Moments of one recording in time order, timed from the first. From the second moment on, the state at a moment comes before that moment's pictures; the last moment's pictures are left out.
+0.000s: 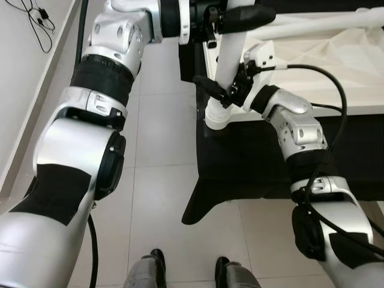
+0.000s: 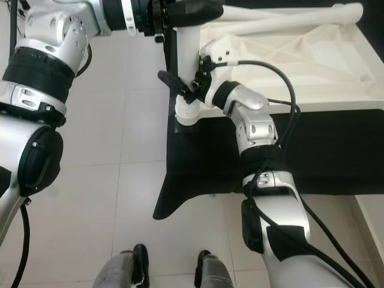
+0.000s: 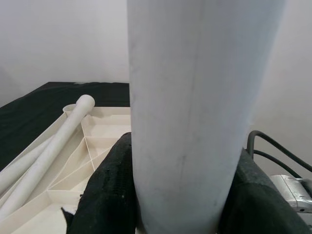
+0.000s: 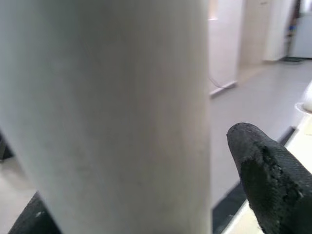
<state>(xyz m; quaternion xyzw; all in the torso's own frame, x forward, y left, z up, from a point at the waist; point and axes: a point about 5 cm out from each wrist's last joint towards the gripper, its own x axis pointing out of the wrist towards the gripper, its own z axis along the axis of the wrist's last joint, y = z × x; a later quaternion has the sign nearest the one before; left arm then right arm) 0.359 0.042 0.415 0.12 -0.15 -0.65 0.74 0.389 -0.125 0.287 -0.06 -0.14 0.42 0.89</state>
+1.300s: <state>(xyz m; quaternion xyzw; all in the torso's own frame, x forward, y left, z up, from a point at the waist) 0.365 0.027 0.402 0.10 -0.13 -0.64 0.75 0.354 -0.085 0.259 -0.01 -0.12 0.13 0.98</state>
